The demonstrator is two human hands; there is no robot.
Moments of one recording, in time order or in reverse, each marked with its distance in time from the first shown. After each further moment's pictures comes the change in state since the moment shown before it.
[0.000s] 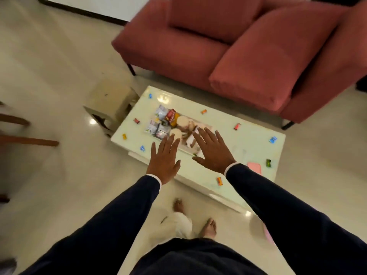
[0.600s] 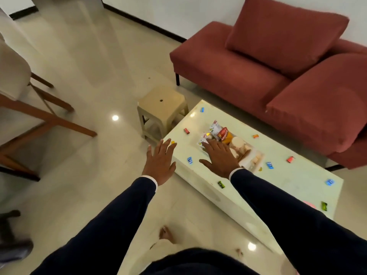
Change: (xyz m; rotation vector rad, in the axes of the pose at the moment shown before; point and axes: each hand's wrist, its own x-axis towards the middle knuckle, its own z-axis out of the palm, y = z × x) left_hand -0.077 -0.287 0.000 -0.173 0.072 -0.213; right_hand 0.165 -0.225 0.013 0.007 -0.073 -0.088
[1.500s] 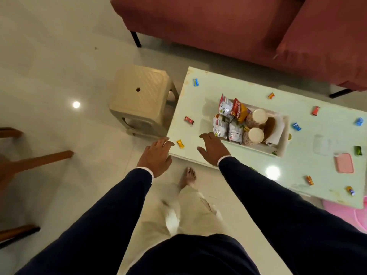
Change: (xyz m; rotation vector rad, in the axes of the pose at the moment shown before) left_hand 0.258 -0.186 0.053 -0.051 -0.413 0.346; right_hand 0.243 -0.043 0.092 0.525 -0.191 0.547
